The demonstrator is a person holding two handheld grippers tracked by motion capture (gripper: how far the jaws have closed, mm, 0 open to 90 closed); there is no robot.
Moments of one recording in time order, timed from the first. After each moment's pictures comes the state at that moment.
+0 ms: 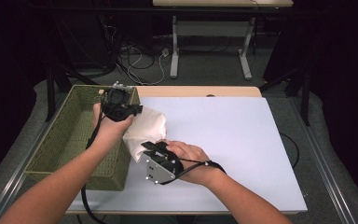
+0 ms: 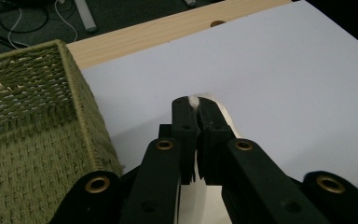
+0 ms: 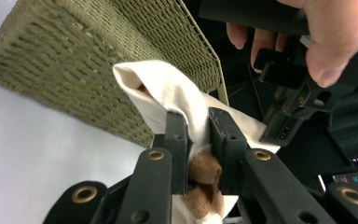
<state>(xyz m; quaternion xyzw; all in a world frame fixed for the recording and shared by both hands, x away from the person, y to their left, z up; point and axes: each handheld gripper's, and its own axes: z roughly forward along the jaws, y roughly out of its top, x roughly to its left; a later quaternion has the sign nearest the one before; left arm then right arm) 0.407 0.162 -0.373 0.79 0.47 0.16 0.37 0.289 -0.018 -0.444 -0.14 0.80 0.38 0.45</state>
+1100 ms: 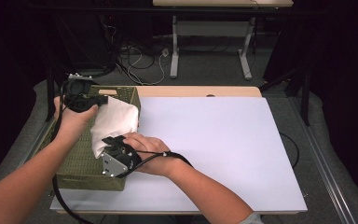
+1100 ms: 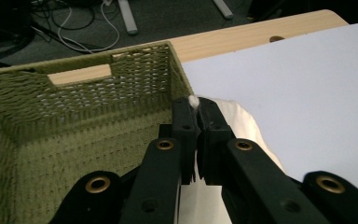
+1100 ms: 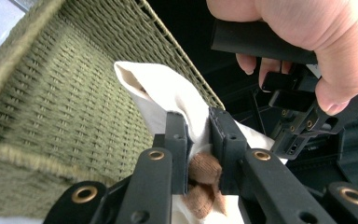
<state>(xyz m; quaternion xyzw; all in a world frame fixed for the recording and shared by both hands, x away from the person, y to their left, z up) 0.420 0.258 -0.359 0.75 0.52 0.20 0.37 0.304 0.080 -0.432 -0.18 0.79 0.40 0.43</state>
